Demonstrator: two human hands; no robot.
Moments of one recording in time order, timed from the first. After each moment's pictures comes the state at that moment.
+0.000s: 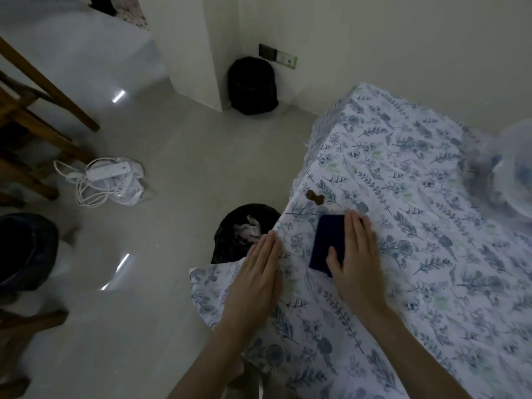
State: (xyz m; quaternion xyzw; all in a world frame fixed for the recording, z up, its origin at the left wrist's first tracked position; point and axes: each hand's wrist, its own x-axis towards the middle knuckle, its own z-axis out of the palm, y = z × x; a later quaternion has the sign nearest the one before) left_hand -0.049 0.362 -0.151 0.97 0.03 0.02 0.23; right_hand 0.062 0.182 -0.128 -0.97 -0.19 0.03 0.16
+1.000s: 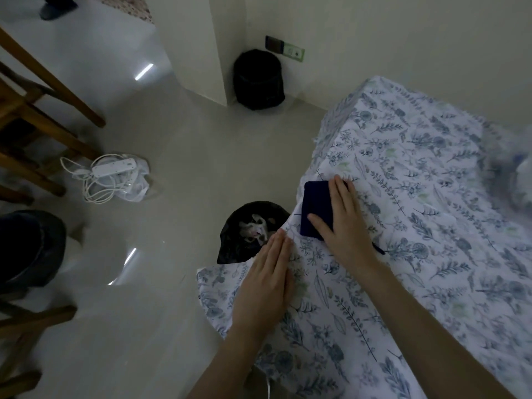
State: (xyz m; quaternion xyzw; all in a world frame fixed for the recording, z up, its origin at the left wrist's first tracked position) left_hand -0.044 0.357 -0.154 0.97 0.05 0.04 0.24; right_hand 0.119 0.234 -0.128 -0.94 -0.26 0.06 0.22
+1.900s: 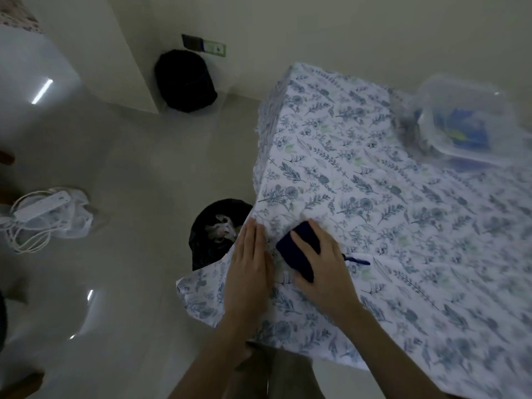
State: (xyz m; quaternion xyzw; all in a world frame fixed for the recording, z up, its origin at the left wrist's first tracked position) left_hand -0.045 0.364 -0.153 0.98 0.00 0.02 0.22; right_hand -0.018 0.198 -0.110 -0.97 -0.17 0.07 0.17
